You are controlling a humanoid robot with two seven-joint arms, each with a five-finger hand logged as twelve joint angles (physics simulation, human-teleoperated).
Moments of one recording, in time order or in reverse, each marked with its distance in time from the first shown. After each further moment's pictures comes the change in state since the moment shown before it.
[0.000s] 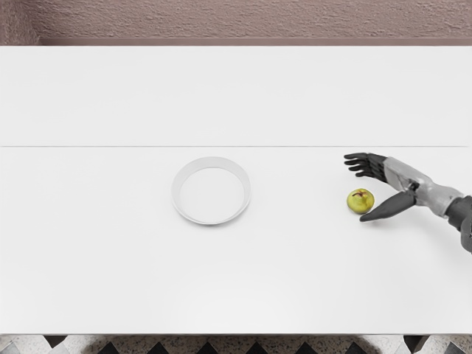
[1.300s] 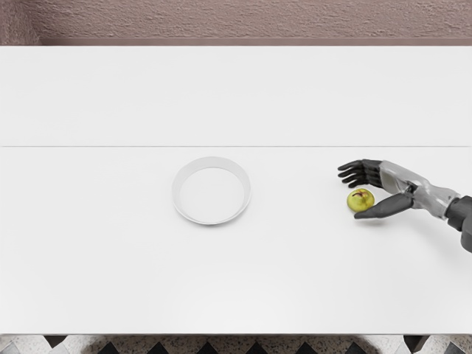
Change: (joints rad) left arm 0.000 0.000 0.000 0.000 0.000 0.000 0.000; right arm 0.005 0.001 0.013 -0.017 0.000 0.120 0.000
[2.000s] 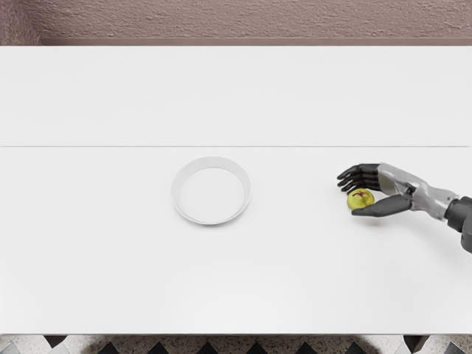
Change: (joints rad) left arm 0.000 0.000 0.000 0.000 0.000 0.000 0.000; right arm 0.004 -0.001 -0.004 -0.001 -0.013 0.028 0.000
